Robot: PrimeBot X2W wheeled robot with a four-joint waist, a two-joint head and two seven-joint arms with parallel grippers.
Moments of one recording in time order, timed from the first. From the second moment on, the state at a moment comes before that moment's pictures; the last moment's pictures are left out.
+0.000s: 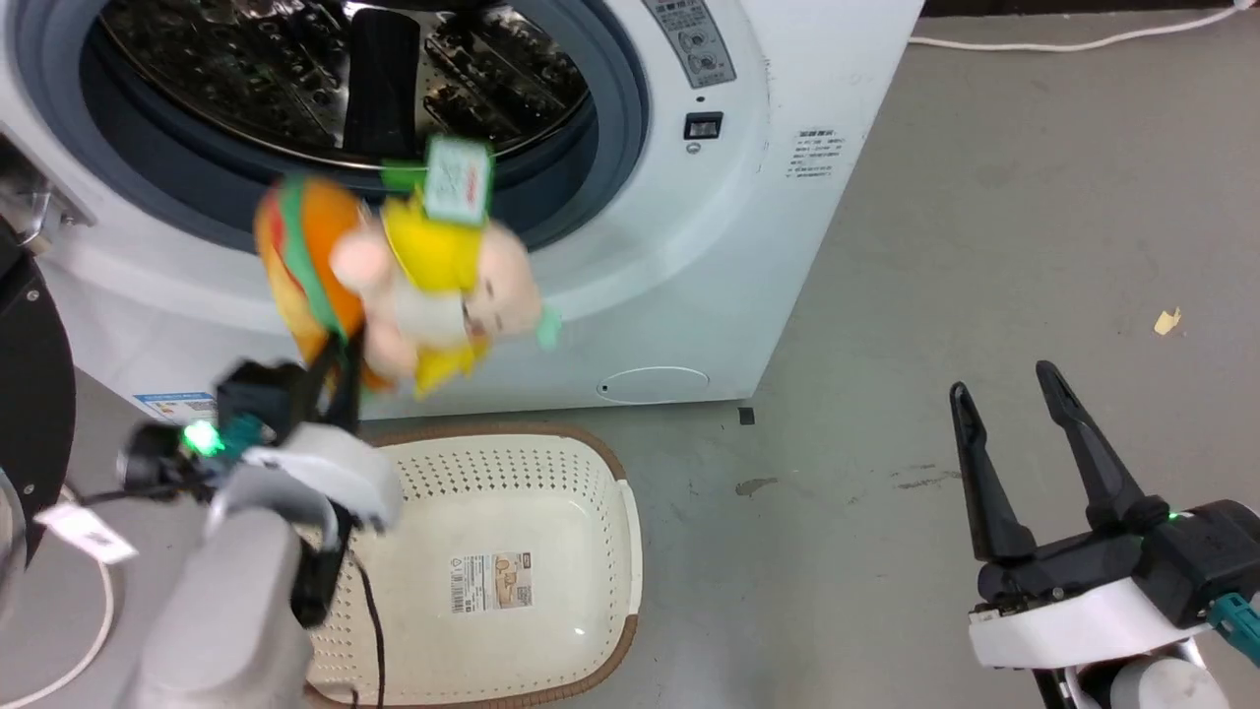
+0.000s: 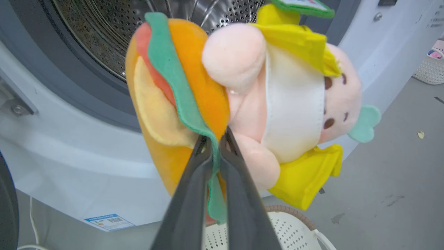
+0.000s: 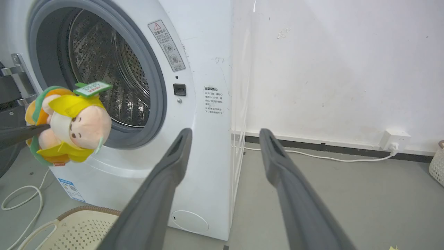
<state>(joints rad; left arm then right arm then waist) -0.51 0.30 -0.27 0.59 -0.28 0.01 -0.26 -0.09 -0.05 0.01 -0.07 0.07 0.13 -0.26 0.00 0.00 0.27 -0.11</state>
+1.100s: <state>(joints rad) -1.42 0.58 -0.29 0.76 -0.19 -0.10 0.29 -0.25 -0.05 0.07 -0.11 0.21 0.13 -0.26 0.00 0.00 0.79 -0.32</state>
